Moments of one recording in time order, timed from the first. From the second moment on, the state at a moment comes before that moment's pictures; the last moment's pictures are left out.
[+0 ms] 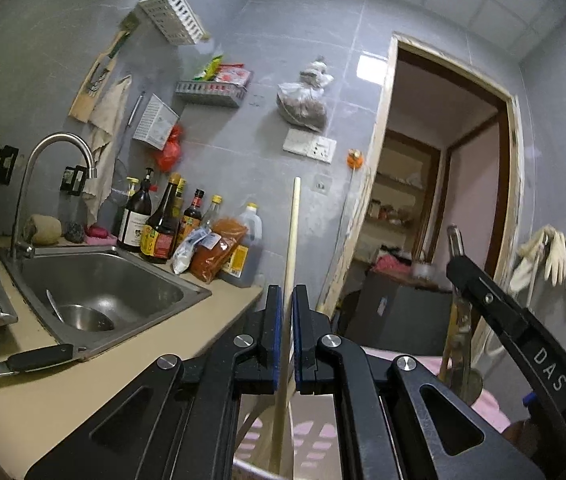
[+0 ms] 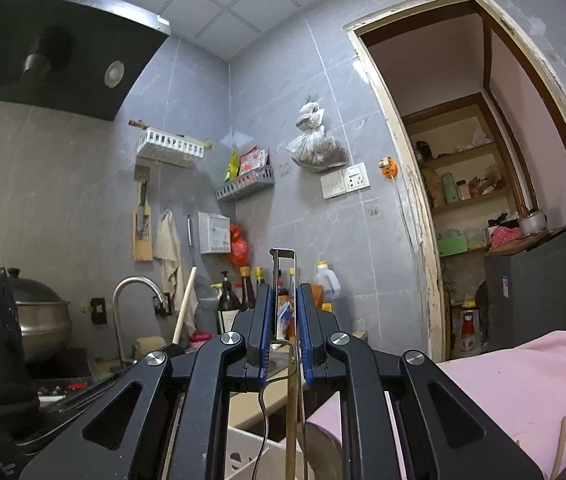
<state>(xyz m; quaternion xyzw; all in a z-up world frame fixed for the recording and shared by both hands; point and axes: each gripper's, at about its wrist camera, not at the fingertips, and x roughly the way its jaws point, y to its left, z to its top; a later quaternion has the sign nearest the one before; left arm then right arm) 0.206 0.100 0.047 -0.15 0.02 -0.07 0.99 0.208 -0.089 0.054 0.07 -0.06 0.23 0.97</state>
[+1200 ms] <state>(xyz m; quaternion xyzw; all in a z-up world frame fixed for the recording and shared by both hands) 0.136 -0.001 0.108 -0.07 0.02 -0.22 0.97 0.088 -0.242 0.103 0.00 -0.12 0.08 0.99</state>
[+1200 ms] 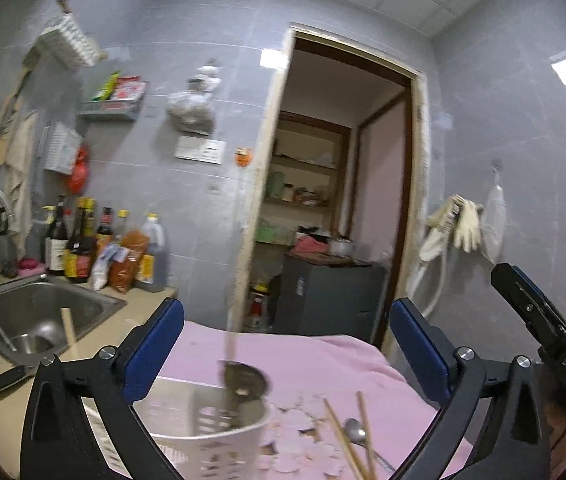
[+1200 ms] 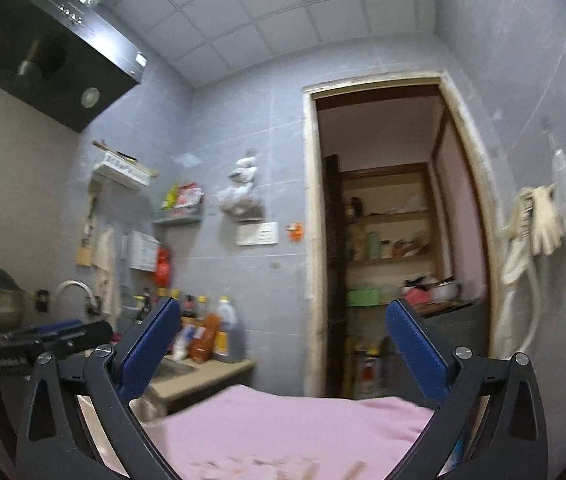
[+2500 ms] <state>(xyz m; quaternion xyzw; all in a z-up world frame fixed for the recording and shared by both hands) 0.201 -0.140 -0.012 0.09 0.30 -0.34 0.89 0.195 -0.328 0.005 0.01 0.25 0.06 0.97</state>
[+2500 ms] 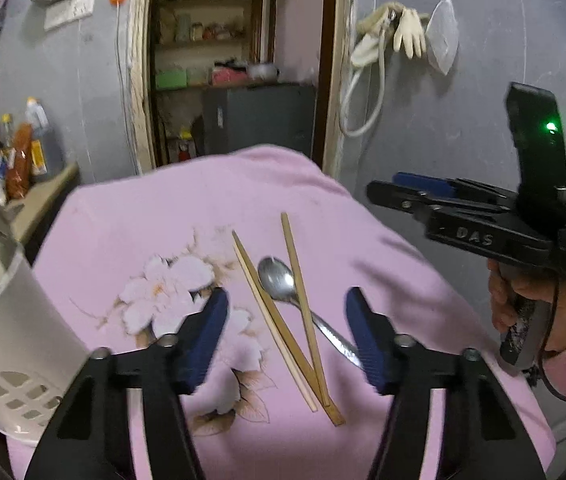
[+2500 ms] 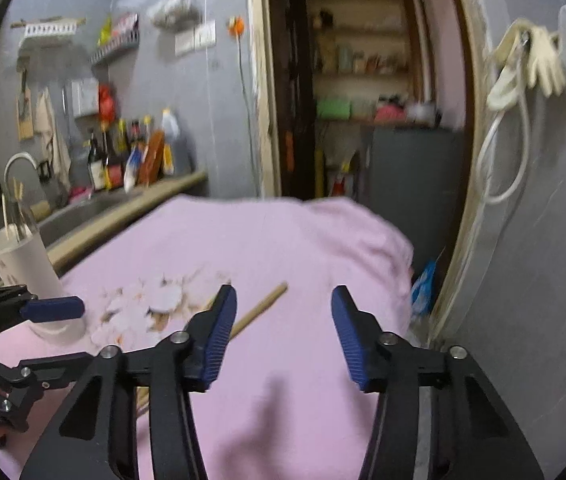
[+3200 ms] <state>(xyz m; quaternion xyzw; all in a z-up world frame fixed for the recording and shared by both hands) 0.273 -0.144 -0.052 0.02 0.46 -0.31 0.83 0.302 -0.308 -0.049 0.04 0.45 0.11 0.88</state>
